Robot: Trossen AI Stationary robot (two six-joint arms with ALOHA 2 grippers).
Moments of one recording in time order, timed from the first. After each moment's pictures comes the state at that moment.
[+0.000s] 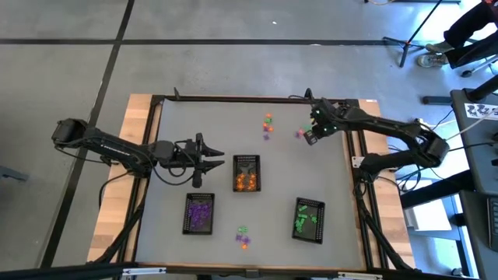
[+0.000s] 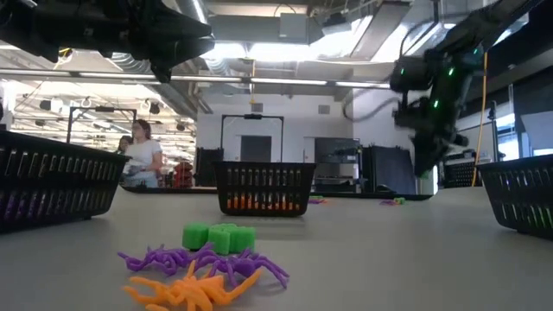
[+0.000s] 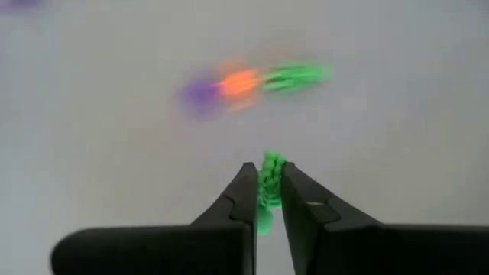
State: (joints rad) left arm -0.11 1.01 0.31 0.70 -0.23 -0.15; right arm -0.66 1.26 0.72 -0.64 0.00 0.25
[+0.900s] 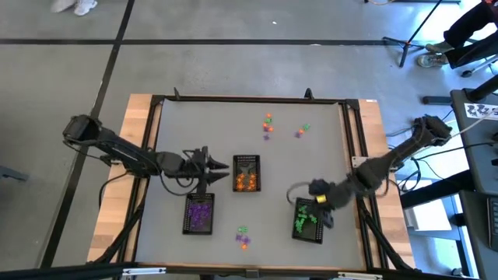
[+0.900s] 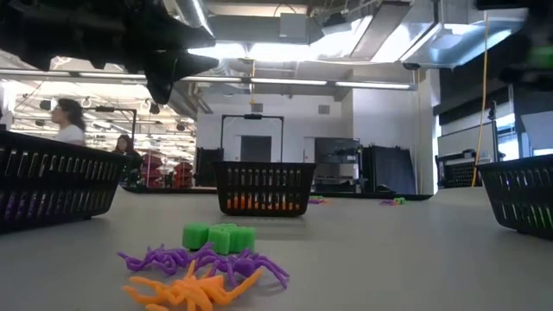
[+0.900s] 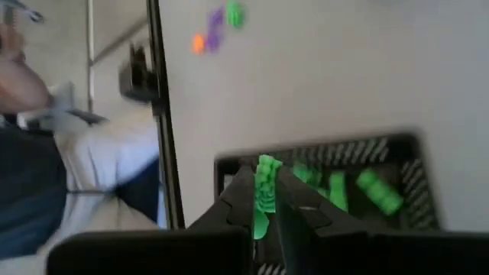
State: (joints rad) left arm -0.25 1.22 0.31 0.85 -0.33 -0.36; right arm 0.62 1.12 0.72 -0.39 0.05 0.96
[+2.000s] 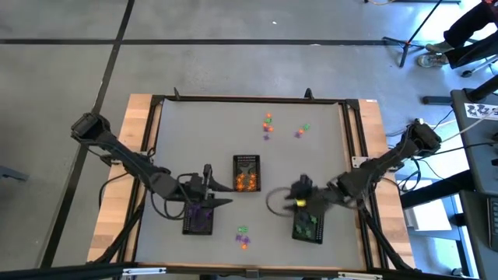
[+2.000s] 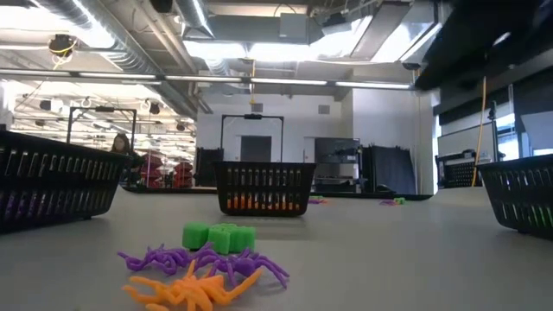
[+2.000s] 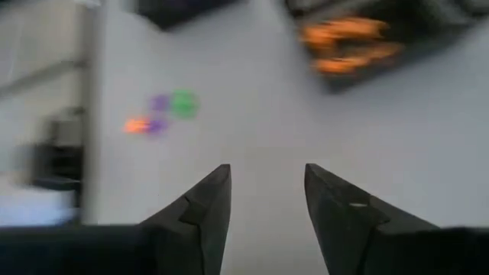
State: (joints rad) left arm -0.55 1.32 0.63 0.71 -0.56 -0.17; right arm 0.54 1.38 0.86 -0.30 0.33 0.75
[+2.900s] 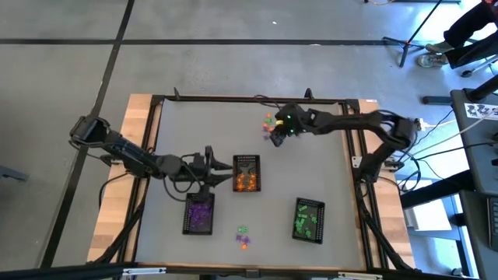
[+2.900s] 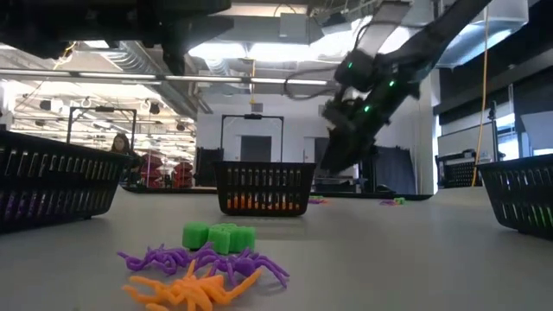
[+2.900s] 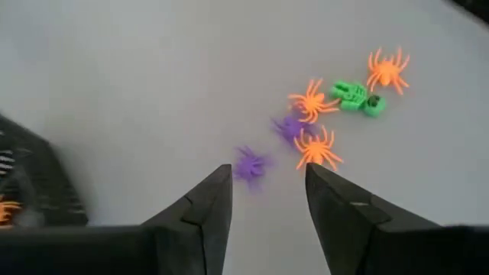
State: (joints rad) left arm -0.28 1.33 0.38 1.05 -0.37 -0.15; right arm -0.45 1.65 0.90 -0.09 -0.06 0.27
